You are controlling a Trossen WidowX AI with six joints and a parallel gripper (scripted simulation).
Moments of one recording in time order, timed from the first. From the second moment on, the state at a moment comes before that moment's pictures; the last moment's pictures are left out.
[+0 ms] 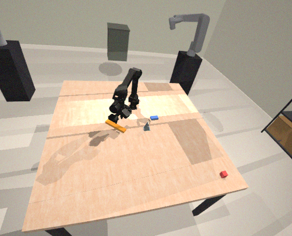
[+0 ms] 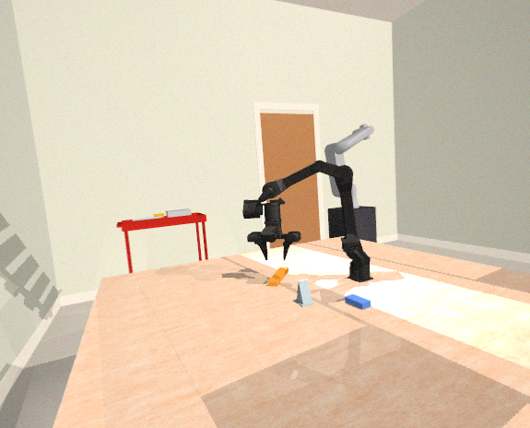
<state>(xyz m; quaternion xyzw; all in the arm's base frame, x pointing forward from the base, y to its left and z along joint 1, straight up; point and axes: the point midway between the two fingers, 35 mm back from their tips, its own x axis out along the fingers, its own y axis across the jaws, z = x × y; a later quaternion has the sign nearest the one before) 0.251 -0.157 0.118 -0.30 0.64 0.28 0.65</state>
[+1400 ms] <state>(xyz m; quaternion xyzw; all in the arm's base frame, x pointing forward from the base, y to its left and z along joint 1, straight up) 0.253 -0.158 0.050 -0.30 0.64 0.28 0.65</state>
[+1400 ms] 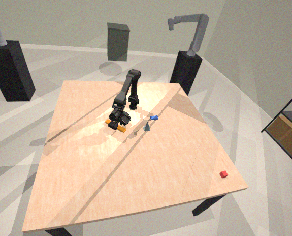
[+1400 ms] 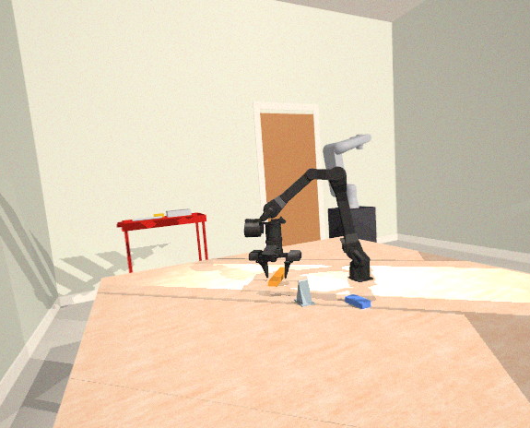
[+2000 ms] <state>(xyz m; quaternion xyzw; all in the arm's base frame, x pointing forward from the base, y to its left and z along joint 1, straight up) 0.252 -0.158 0.048 -0.30 0.64 0.28 0.65</state>
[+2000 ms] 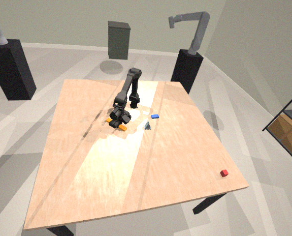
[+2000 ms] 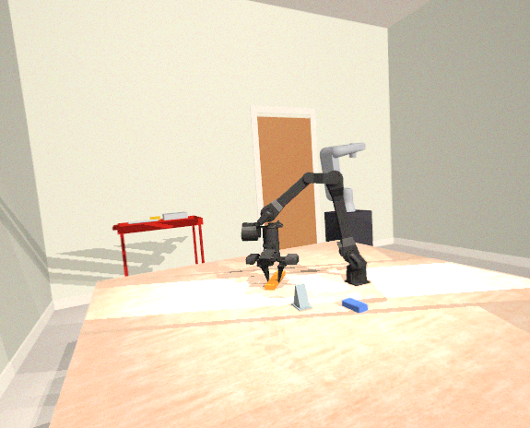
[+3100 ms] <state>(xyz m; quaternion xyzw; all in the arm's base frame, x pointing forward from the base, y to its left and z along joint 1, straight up) 0.256 -0.160 0.104 -0.30 0.64 0.28 0.65</state>
